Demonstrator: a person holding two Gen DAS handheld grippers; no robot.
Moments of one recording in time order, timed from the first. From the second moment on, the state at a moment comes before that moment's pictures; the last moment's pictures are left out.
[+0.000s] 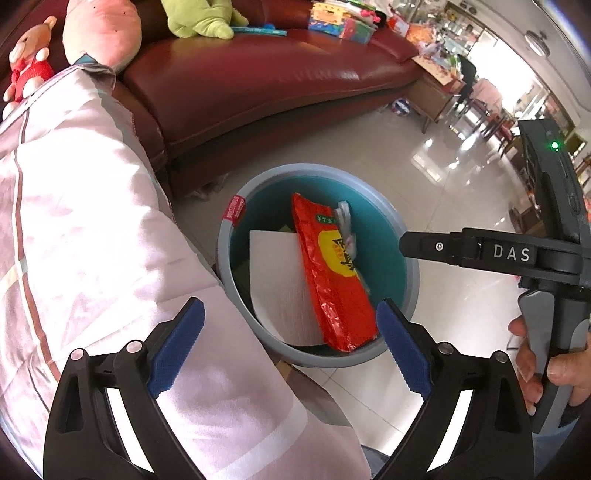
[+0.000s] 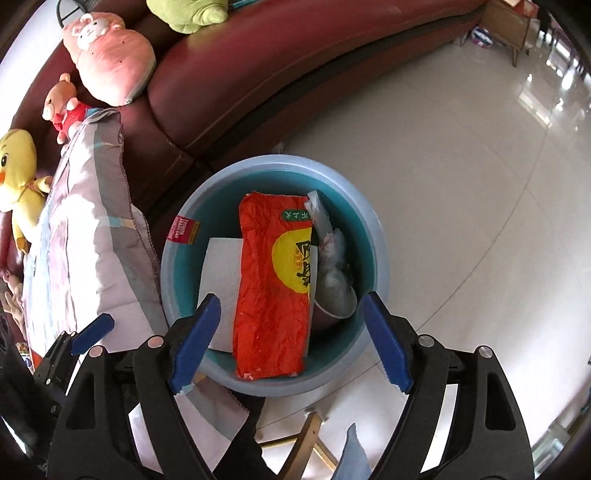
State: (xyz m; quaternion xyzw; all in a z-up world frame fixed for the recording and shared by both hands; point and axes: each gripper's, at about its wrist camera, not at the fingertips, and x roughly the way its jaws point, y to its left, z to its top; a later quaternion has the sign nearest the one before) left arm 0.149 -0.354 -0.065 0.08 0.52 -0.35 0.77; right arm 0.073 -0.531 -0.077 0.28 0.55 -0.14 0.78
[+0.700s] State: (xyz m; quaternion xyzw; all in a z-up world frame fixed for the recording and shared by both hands) left arm 0.128 -0.281 -0.027 0.07 0.50 -0.32 0.80; right arm 0.050 -0.482 -0.052 0.29 0.55 -0.13 0.78
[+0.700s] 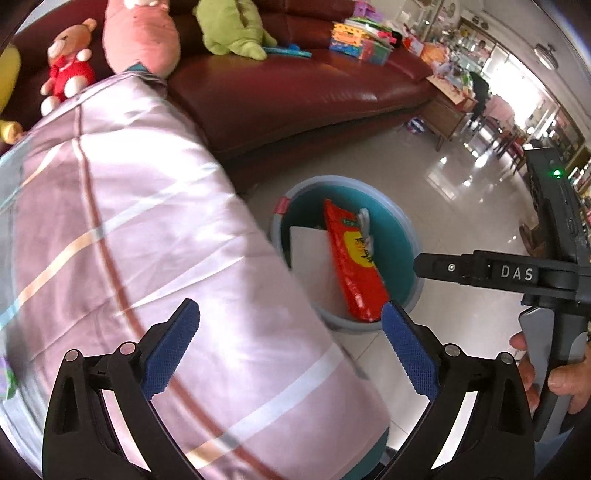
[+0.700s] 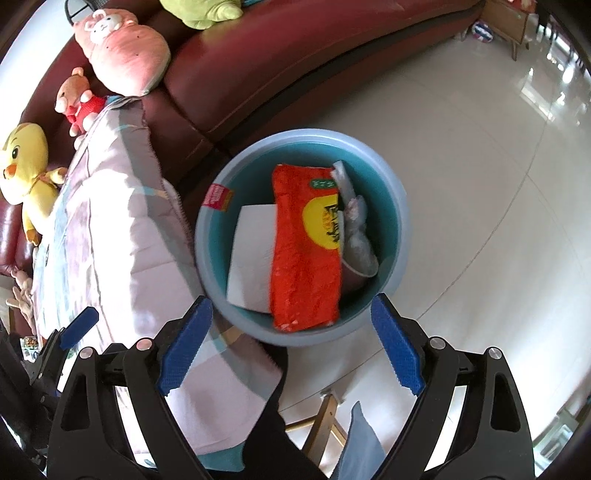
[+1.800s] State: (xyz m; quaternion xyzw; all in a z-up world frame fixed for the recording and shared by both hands) left arm 0.103 0.070 -0.022 -0.08 0.49 -0.10 0.86; right arm 0.147 -0.156 -0.026 0.12 0.62 0.08 0.77
